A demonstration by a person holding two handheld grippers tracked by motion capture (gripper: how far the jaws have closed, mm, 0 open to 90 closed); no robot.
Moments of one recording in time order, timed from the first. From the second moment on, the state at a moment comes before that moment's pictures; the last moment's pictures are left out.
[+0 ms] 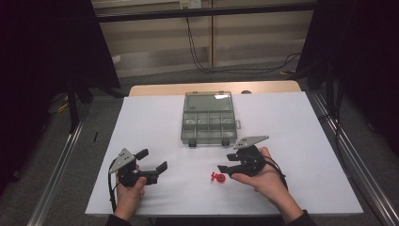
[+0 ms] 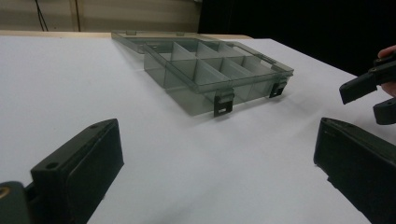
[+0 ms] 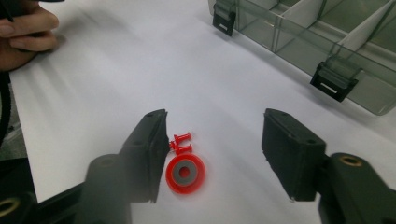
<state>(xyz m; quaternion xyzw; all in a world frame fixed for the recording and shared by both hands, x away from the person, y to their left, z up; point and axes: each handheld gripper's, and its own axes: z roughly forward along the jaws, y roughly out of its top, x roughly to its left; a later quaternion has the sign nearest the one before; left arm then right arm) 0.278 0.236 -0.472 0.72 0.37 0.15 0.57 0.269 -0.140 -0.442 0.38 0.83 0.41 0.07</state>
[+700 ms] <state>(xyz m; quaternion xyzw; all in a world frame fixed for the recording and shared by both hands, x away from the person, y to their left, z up) 0.278 0.235 -0.472 0.72 0.37 0.15 0.56 0.268 -0.109 -0.462 0.37 0.84 0.39 0.05</state>
